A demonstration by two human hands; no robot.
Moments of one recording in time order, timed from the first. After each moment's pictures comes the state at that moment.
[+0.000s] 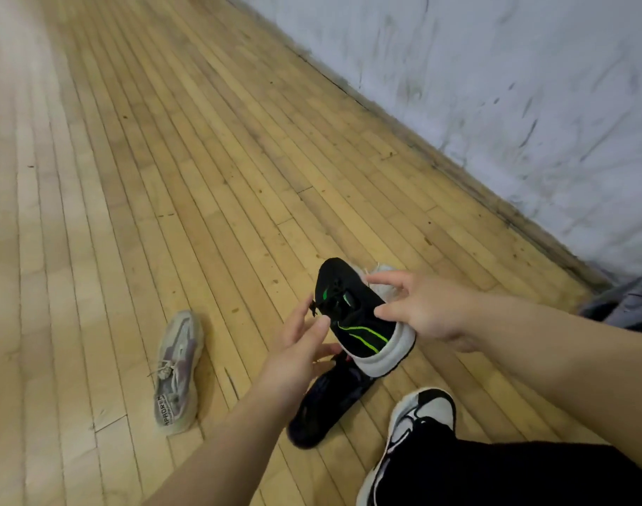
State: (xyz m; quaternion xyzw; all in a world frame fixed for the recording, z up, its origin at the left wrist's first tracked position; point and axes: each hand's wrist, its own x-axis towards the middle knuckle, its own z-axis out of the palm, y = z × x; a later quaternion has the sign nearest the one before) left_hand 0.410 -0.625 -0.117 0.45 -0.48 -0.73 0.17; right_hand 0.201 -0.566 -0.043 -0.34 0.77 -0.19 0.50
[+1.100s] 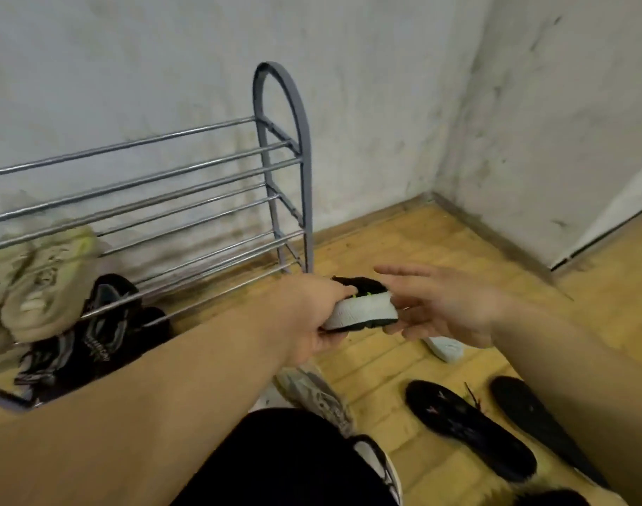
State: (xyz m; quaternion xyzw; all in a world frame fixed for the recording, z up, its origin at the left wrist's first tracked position) left_hand 0.134 -0.014 0.066 0.07 -0.71 -0.56 -0.42; right_hand 0.221 0.164 0.051 0.26 0.71 -0.64 0.12
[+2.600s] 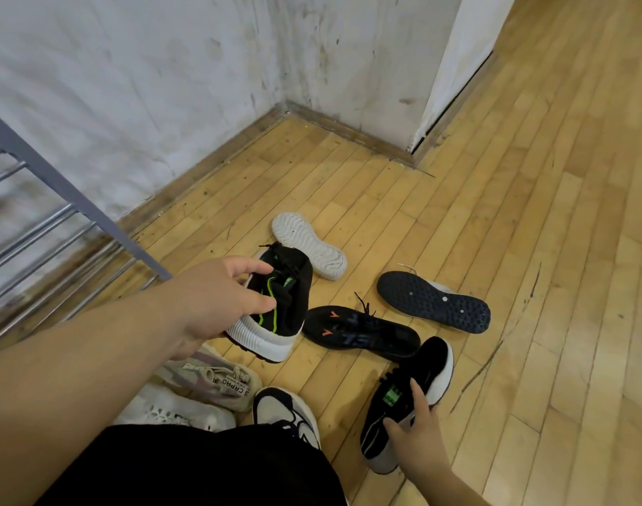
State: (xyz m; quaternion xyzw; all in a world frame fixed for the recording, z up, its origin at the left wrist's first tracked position) left_hand 0.159 0.101 -0.031 -0.21 -0.77 -0.32 -0.51; right_hand 0.486 0.148 -0.282 0.64 0.57 -0.52 0.00
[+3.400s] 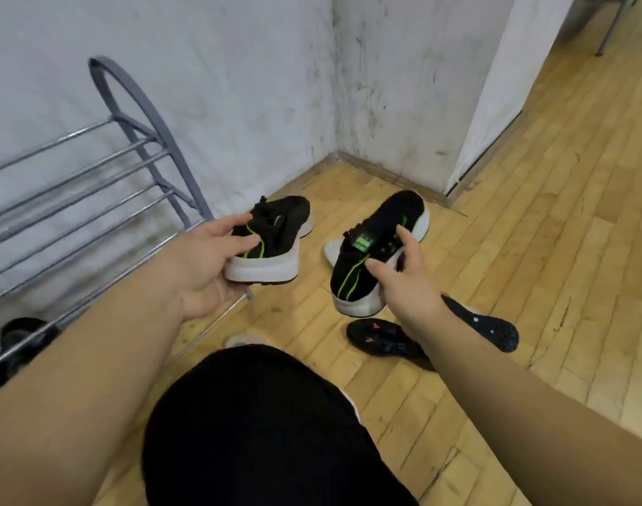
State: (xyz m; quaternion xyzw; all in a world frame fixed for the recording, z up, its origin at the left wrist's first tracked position) left_hand 0.143 0.001 0.083 -0.11 -0.66 -0.61 -0.41; right_hand 0.340 0.171 -0.014 0.40 0.60 -0.64 -0.27
